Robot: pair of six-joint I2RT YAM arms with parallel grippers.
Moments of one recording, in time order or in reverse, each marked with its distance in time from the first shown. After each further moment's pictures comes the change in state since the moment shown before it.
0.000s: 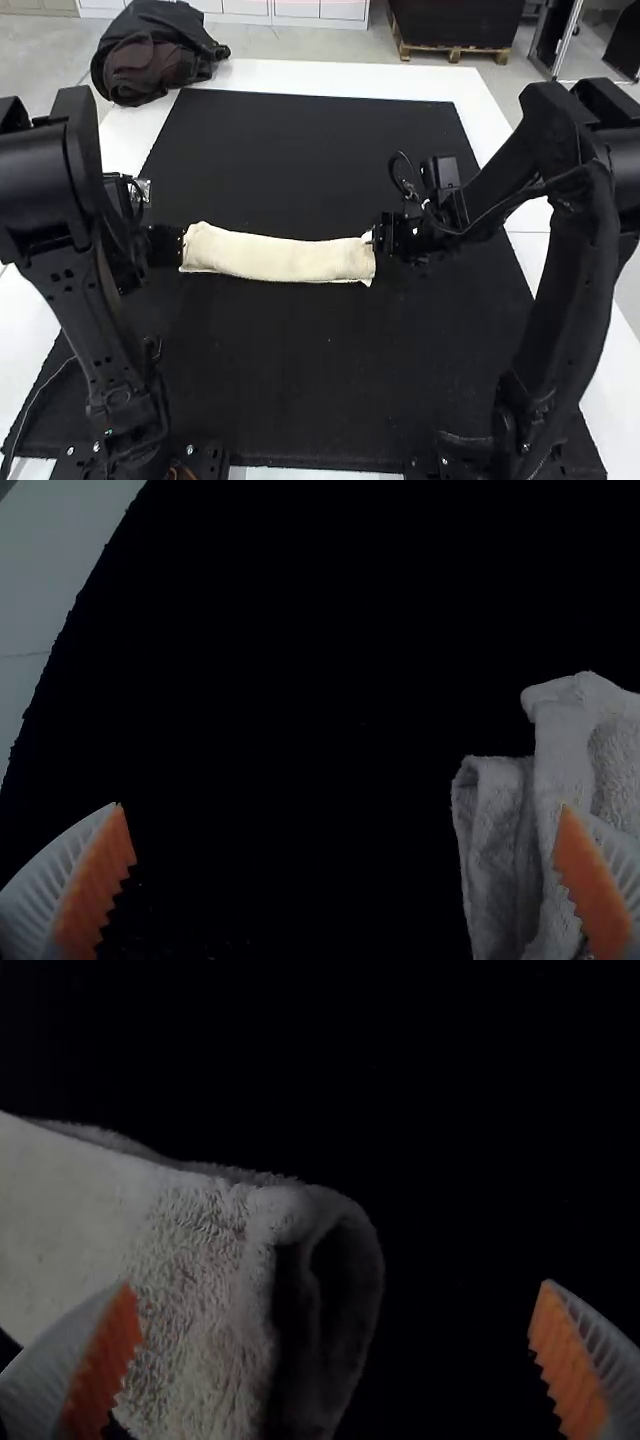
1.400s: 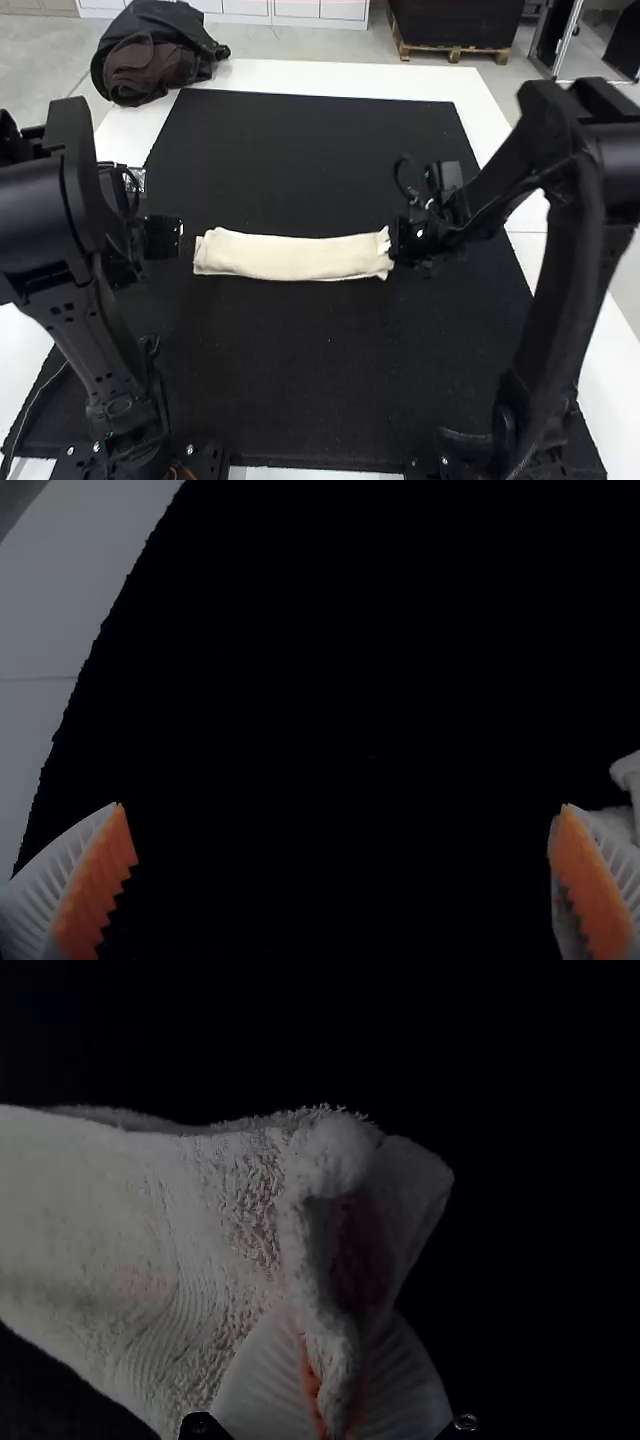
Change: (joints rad) left arm 0.006 -0.127 0.002 -0.096 -0.005 -0.018; right arm -0.057 0.012 0.024 -0.069 -0.056 0.025
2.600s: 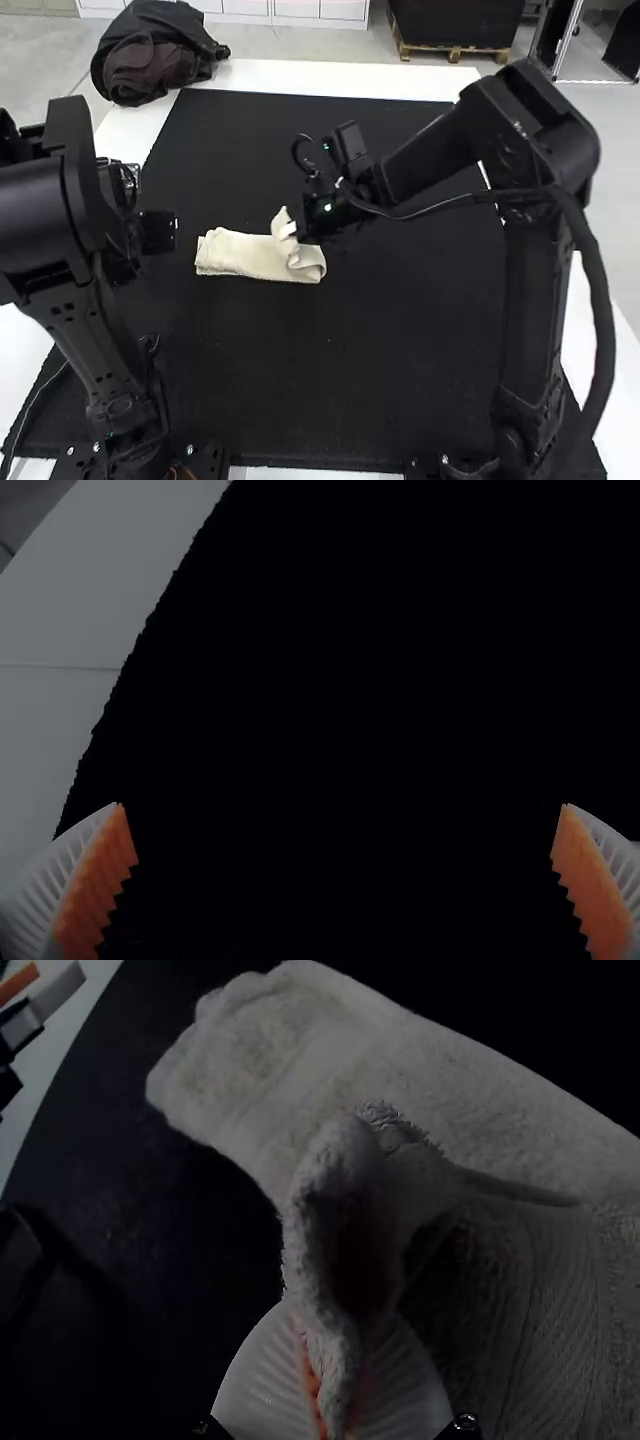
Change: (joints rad) left arm 0.013 0.000 0.013 0.006 -0.050 -0.045; right arm 0.512 0.150 0.376 -0.081 -0.011 0.121
